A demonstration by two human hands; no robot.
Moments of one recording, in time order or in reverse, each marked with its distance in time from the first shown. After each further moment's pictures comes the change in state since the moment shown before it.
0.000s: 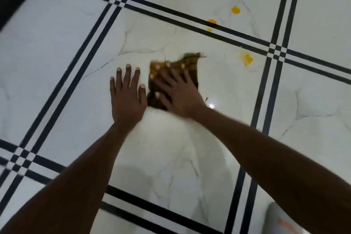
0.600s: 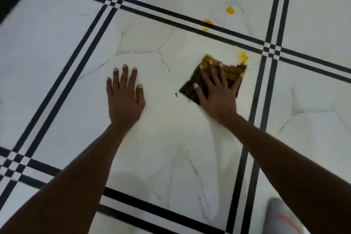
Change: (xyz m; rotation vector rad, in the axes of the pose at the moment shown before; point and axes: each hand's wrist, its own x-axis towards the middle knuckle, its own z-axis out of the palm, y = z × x) left_hand 0.001 0.001 -0.002 -0.004 -0.024 0.017; right_hand -0.069 0.064 0.007 0.015 0.097 0.548
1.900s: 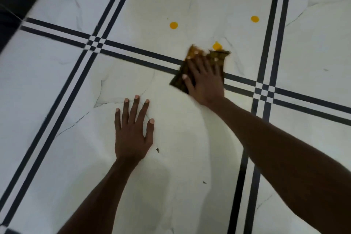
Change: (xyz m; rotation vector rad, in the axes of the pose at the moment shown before) left_hand 0.067 0.075 0.024 0.010 -0.127 0.059; right_hand 0.201 0.045 -0.018 0.037 -0.001 -0.128
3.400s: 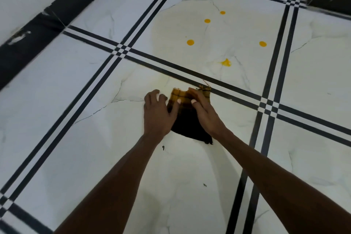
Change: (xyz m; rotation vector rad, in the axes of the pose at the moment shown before) left_hand 0.047 0.058 -0.011 -0.247 0.072 -0.213; right_hand -0.083 -0.040 -0.024 1.051 -0.208 0.057
